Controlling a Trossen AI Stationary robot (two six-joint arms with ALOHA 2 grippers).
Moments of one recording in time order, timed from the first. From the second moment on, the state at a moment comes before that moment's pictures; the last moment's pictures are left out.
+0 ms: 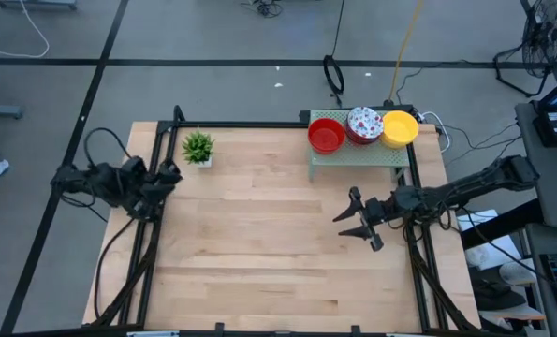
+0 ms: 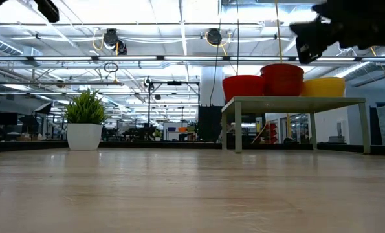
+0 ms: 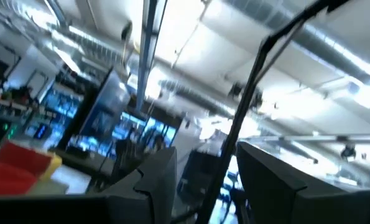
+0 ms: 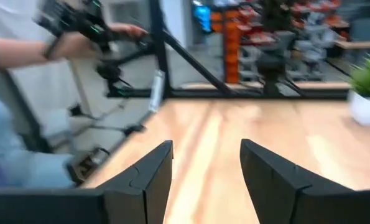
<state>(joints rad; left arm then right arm) -0.28 0.13 0.23 0.47 -0.18 -0.34 0.22 0.83 0.21 0.59 -0.09 0.11</state>
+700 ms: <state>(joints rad) -0.20 0.00 0.23 0.46 -0.18 -0.34 0.24 0.89 0.21 0.53 0.03 -0.01</state>
